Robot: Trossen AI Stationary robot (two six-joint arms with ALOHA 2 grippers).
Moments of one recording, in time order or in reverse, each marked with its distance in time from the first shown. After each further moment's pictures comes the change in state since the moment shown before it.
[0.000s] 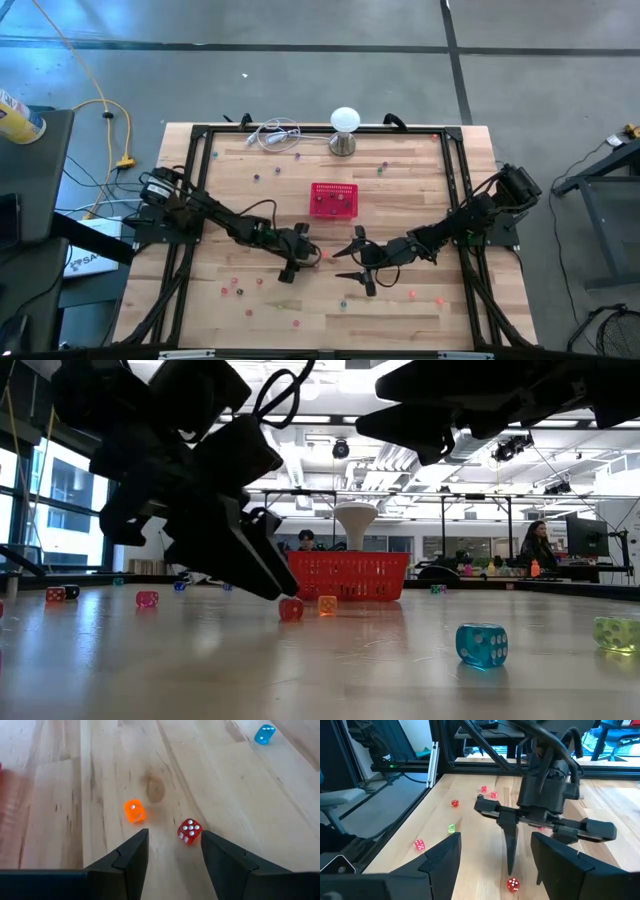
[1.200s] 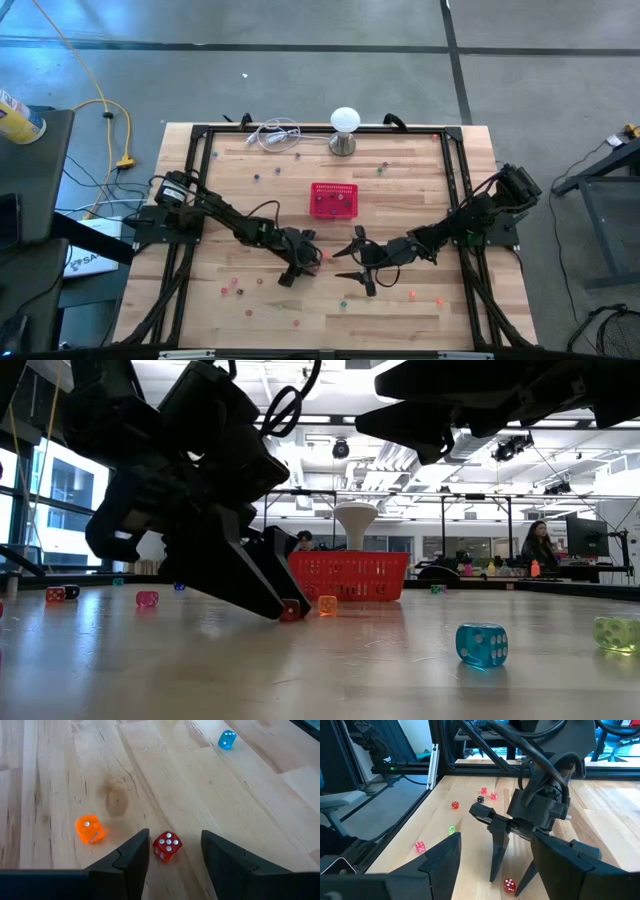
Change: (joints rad) left arm 0.026 0.111 0.007 0.163 0.192 0.020; right arm -0.001 0.000 0.000 0.007 0.000 0.008
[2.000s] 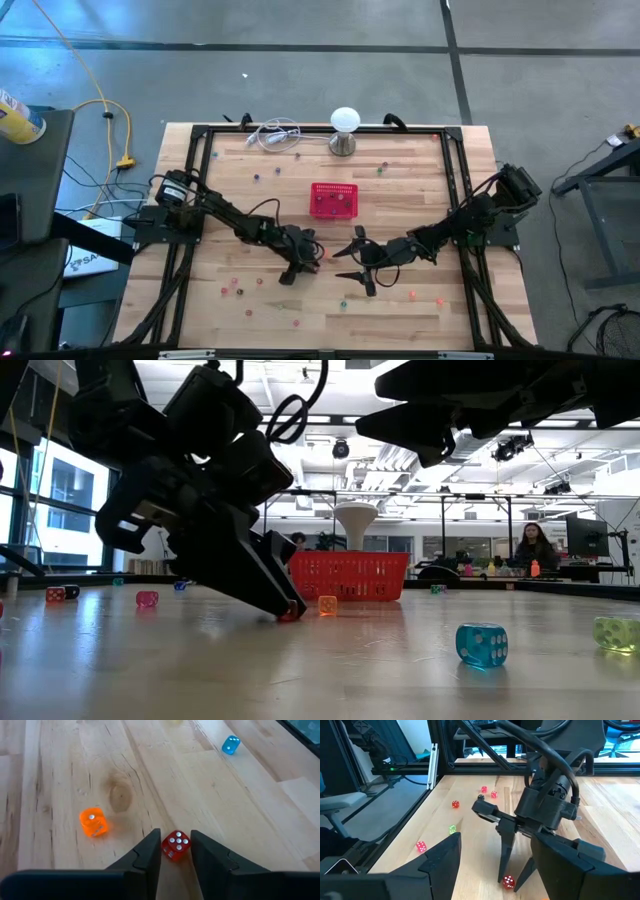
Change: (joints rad) left arm 0.019 0.000 0.000 -0.005 0.035 -0.073; right arm 0.000 0.000 0.000 -0.007 0.000 0.022
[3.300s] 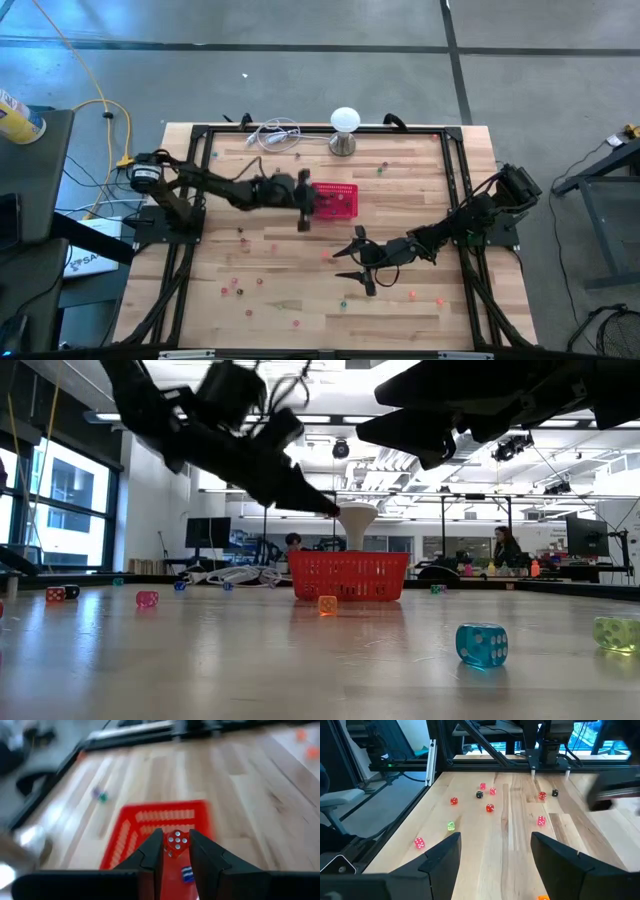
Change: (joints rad) left arm 0.324 -0.244 0.000 -0.005 -0.226 0.219; right arm -0.002 0.000 0.000 -0.017 0.002 0.000
